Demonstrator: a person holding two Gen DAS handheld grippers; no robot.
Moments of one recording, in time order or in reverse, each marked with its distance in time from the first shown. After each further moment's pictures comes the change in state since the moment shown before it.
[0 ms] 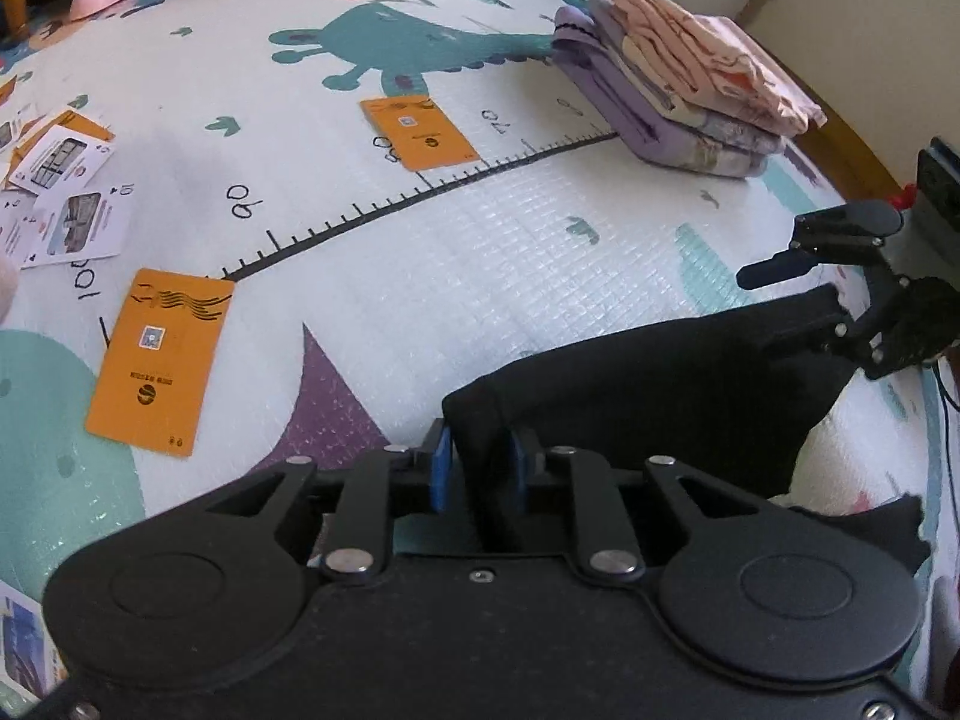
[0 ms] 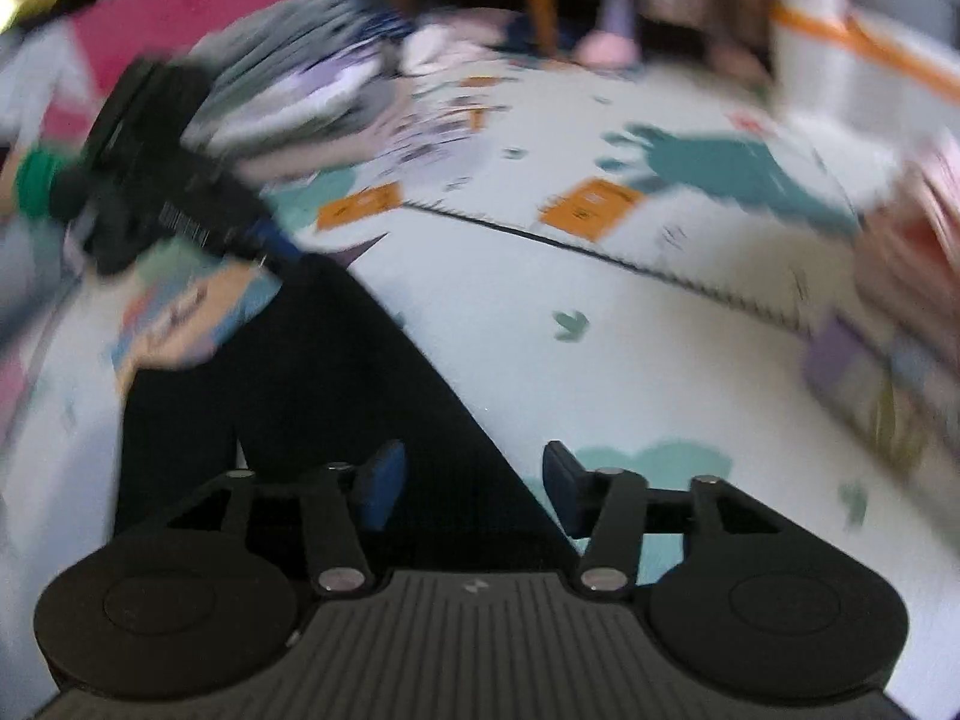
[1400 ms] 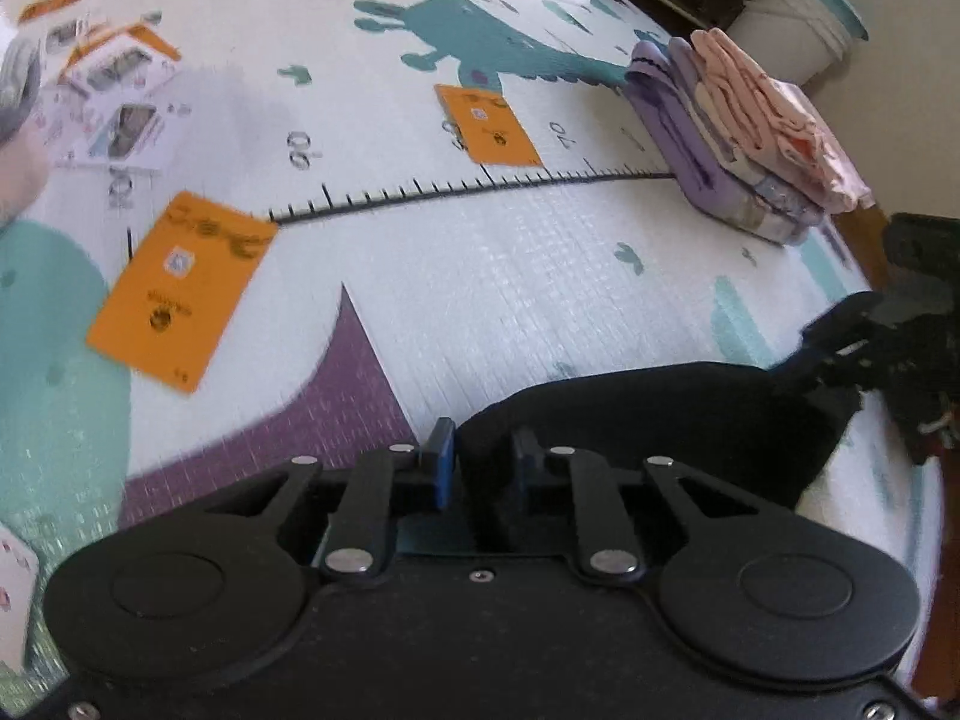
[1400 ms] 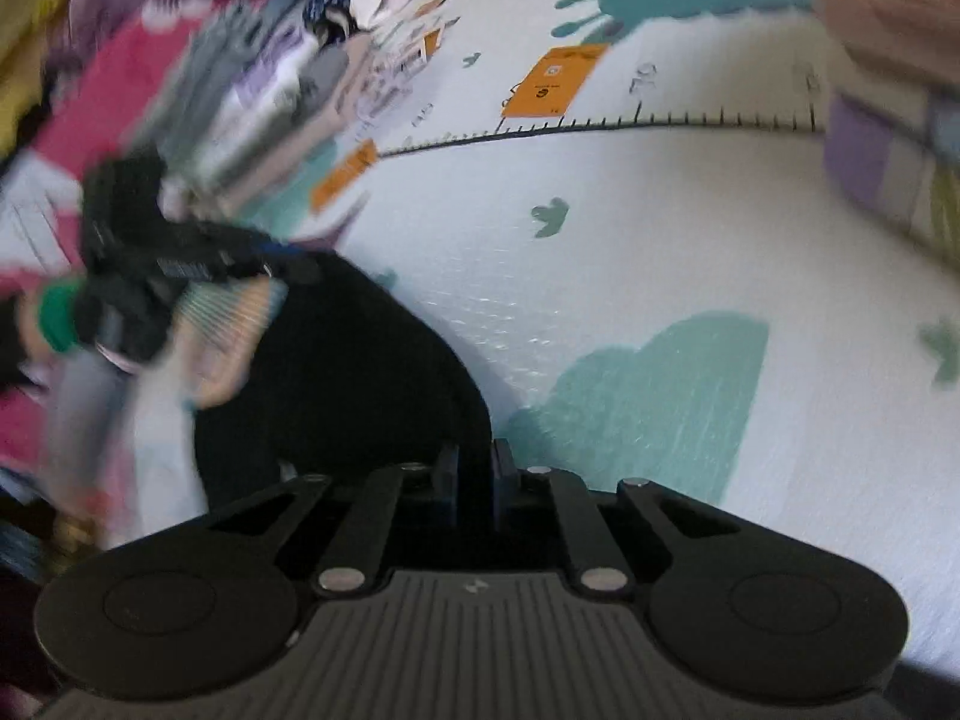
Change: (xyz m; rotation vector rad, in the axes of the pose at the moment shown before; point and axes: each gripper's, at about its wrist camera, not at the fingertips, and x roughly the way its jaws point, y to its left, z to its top) left arm 0.001 0.017 -0.010 -0.208 -0.022 -0.003; right arm 0.027 -0.084 -0.008 0.432 0.173 0.272
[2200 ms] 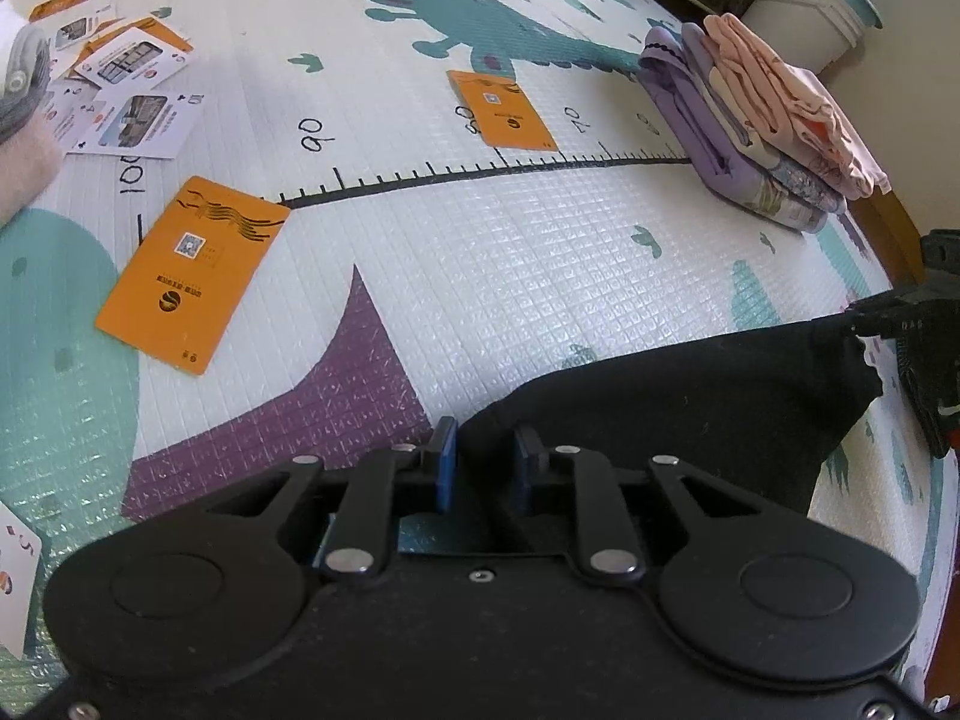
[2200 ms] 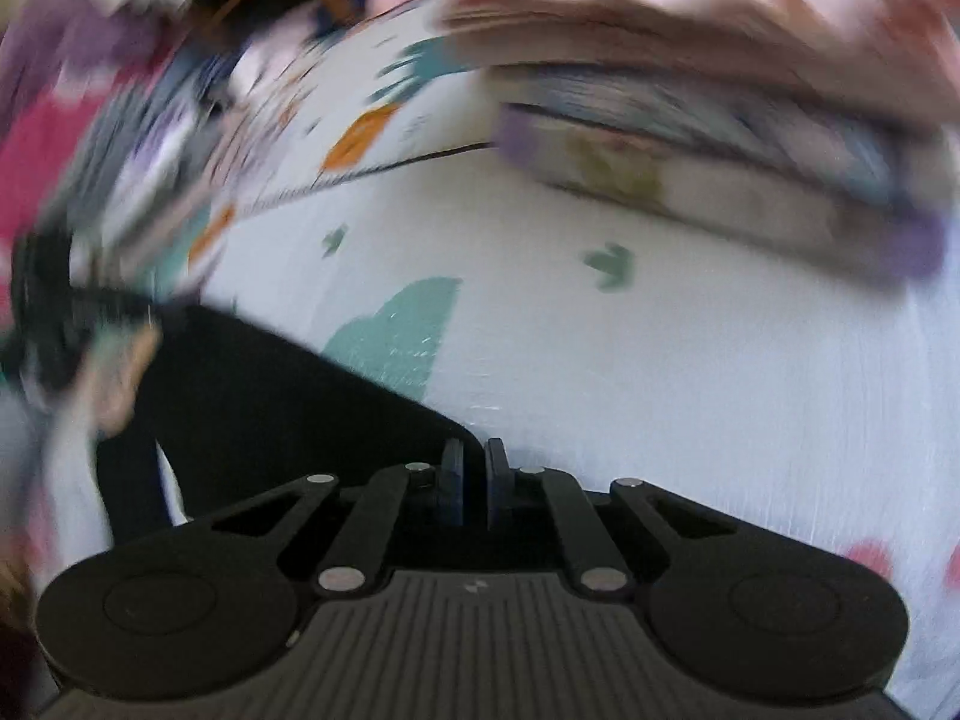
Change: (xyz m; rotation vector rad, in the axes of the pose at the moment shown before) left arm 0.003 -0.001 -0.006 0.017 0.002 0.044; right arm -0.075 -0.071 -0.050 0.141 -0.158 -0.167
